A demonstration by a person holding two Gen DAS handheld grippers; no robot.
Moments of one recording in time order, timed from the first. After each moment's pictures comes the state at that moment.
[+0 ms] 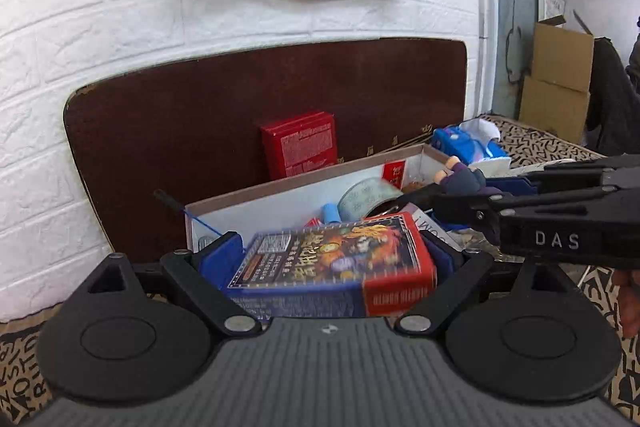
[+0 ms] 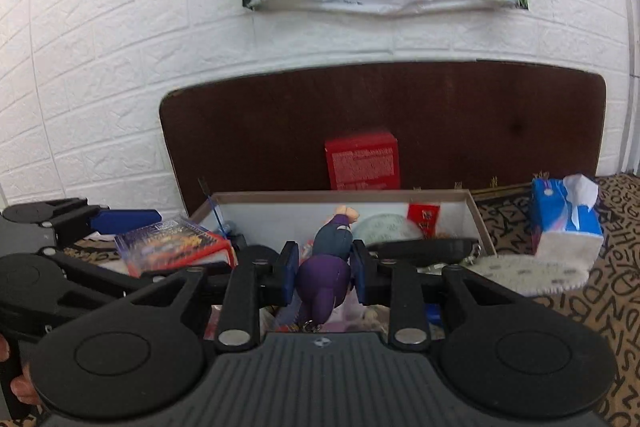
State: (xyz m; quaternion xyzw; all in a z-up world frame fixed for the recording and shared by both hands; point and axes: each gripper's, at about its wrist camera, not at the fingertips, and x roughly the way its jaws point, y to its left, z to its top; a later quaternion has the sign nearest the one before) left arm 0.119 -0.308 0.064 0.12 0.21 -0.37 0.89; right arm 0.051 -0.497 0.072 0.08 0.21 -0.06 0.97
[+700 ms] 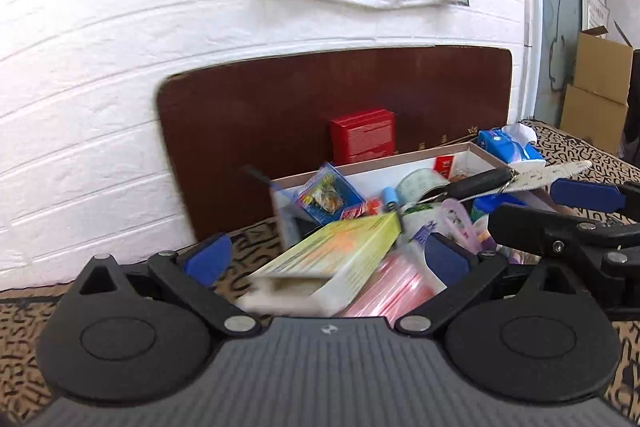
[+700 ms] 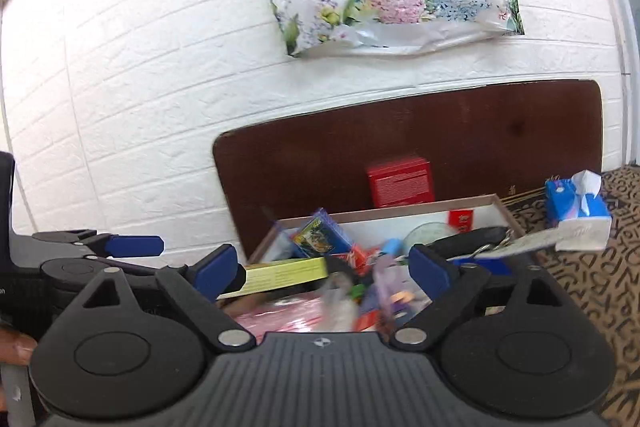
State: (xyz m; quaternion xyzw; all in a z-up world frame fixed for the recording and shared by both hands) left arm 0.081 -0.227 0.093 0.11 0.22 -0.31 0.92; right arm -0.006 -0.426 0.090 0.13 0.14 -0.04 0.98
